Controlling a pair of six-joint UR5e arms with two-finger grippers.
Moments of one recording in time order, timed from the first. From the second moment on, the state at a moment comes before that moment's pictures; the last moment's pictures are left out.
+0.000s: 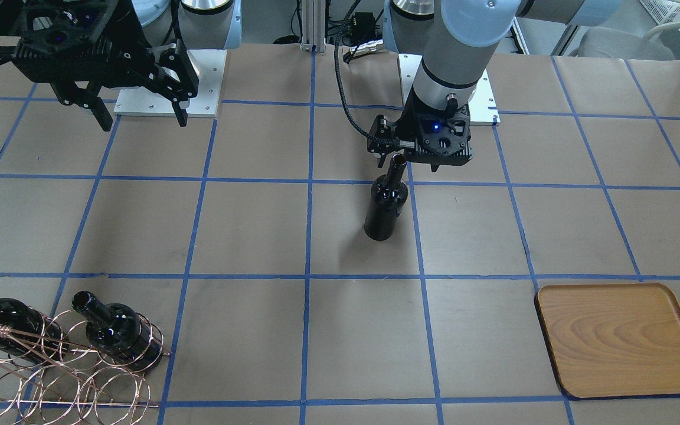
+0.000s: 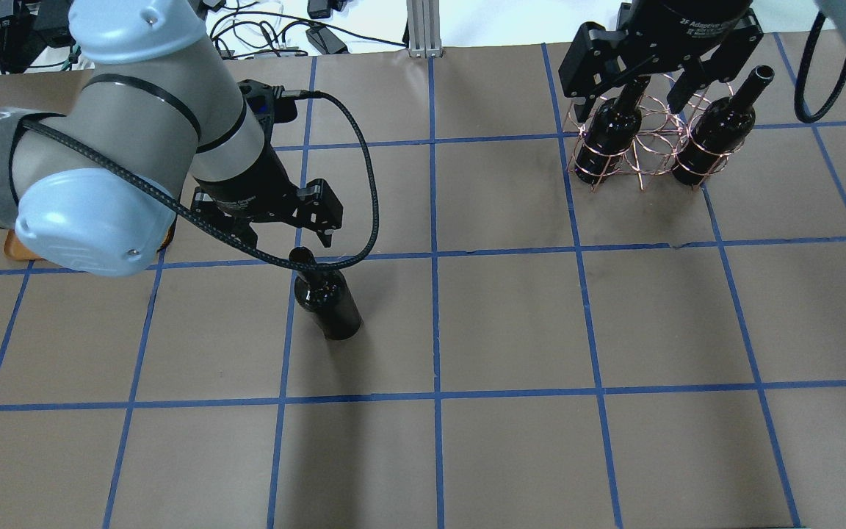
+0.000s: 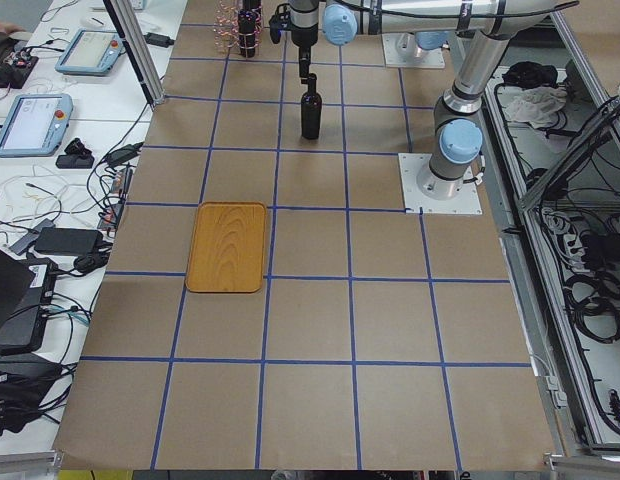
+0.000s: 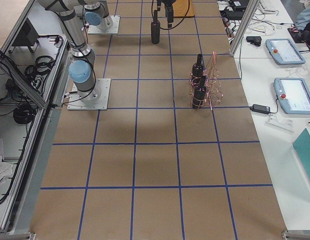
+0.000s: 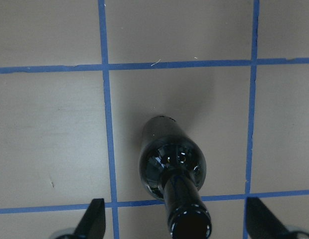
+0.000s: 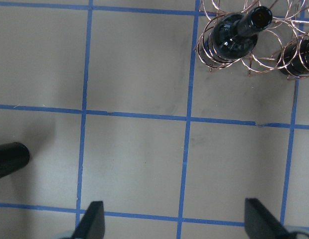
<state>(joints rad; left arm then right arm) -1.71 -1.56 -1.78 -1.39 1.52 -0.12 1.63 -1.56 1.40 -1.53 -1.54 -0.01</state>
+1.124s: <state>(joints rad) -1.72 -1.58 -1.81 -1.40 1.51 -0.14 1.63 -1.57 1.41 -1.55 -1.61 -0.01</state>
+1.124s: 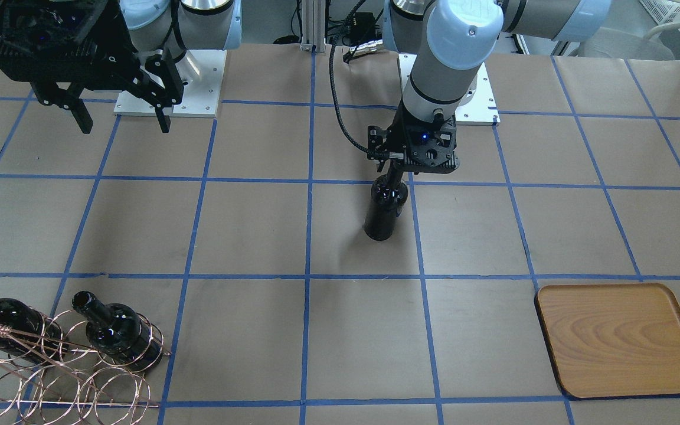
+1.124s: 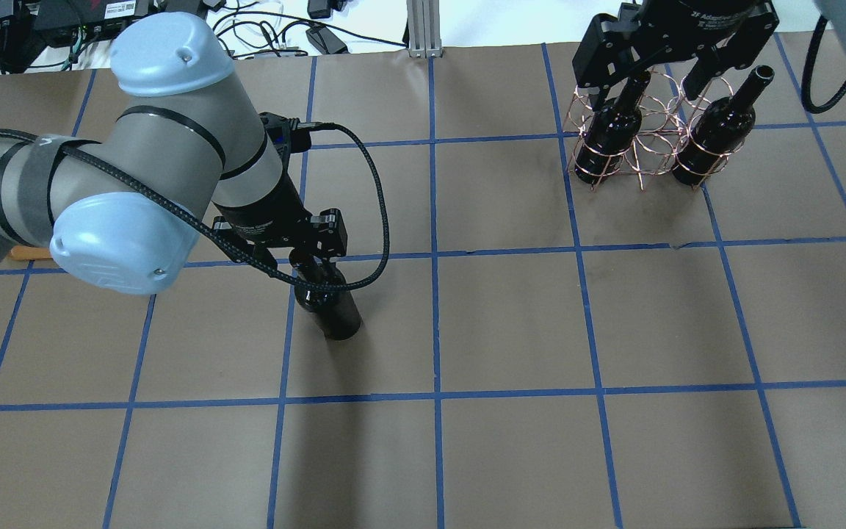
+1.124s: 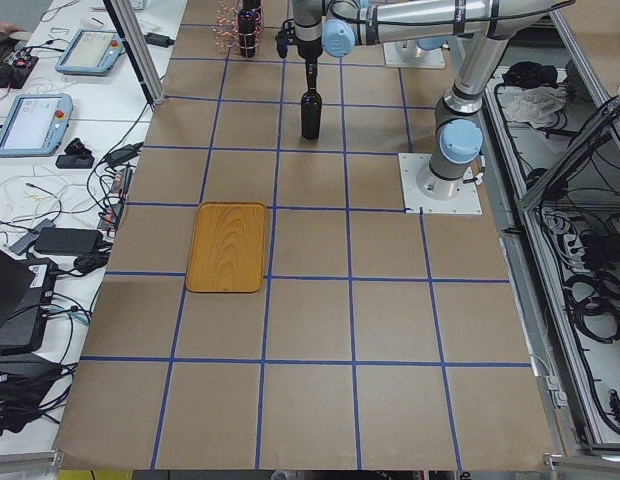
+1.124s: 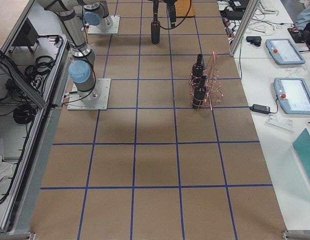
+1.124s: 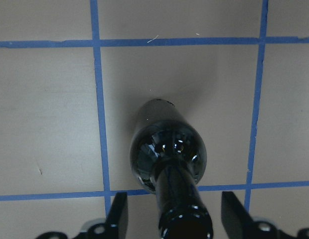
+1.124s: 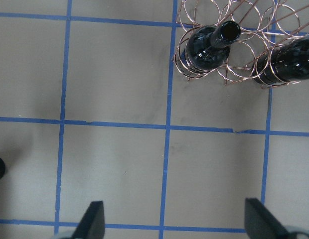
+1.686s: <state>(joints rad) -1.72 -1.59 -1.79 -1.43 1.51 -0.13 1.63 -1.58 1.40 -1.48 -1.60 -0.01</state>
